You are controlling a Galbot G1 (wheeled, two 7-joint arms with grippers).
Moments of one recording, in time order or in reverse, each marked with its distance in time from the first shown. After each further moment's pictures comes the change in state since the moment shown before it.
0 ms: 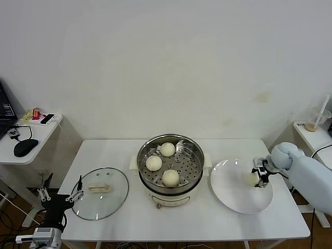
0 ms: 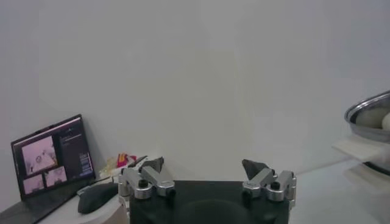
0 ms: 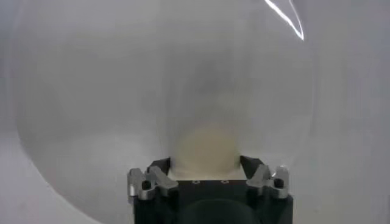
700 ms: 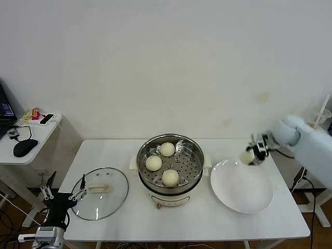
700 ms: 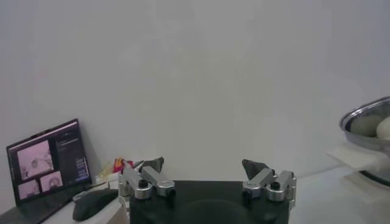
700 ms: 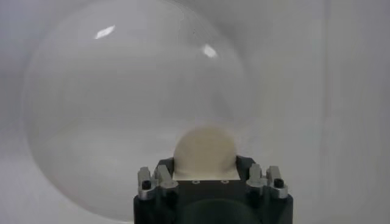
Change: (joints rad) left arm -0.004 0.003 0.026 -0.018 0.004 0.010 -0.001; right arm 0.391 -0.081 -0.264 0.263 0.270 -0.157 -0.036
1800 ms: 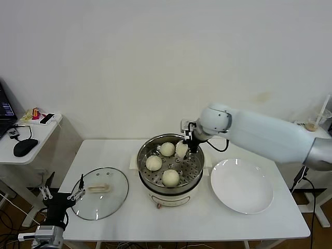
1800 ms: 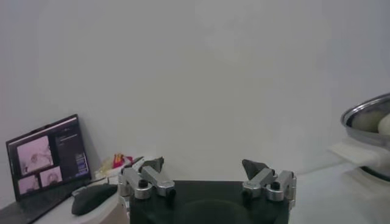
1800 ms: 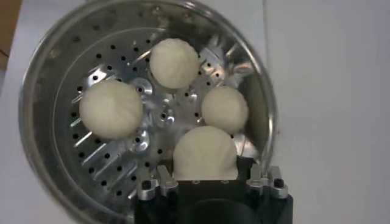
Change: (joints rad) left arm -0.013 -0.002 -0.012 0.024 -0.002 0.002 -0.001; right arm 0.246 0.366 -0.394 0.091 0.483 -0.401 0.299
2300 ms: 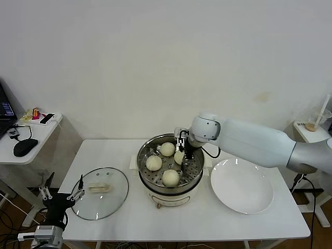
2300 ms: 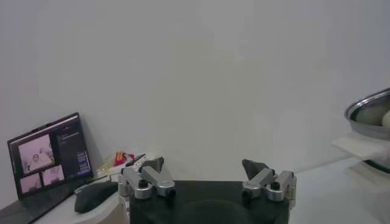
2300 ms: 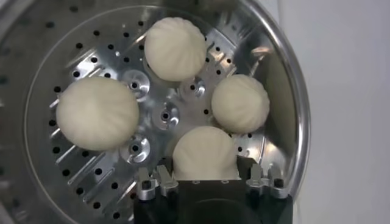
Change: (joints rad) left arm -0.001 0.005 -0.004 0.009 -0.004 -0.002 0.002; right arm -0.047 0.053 -0.010 -0.052 -0.014 -0.037 0.020
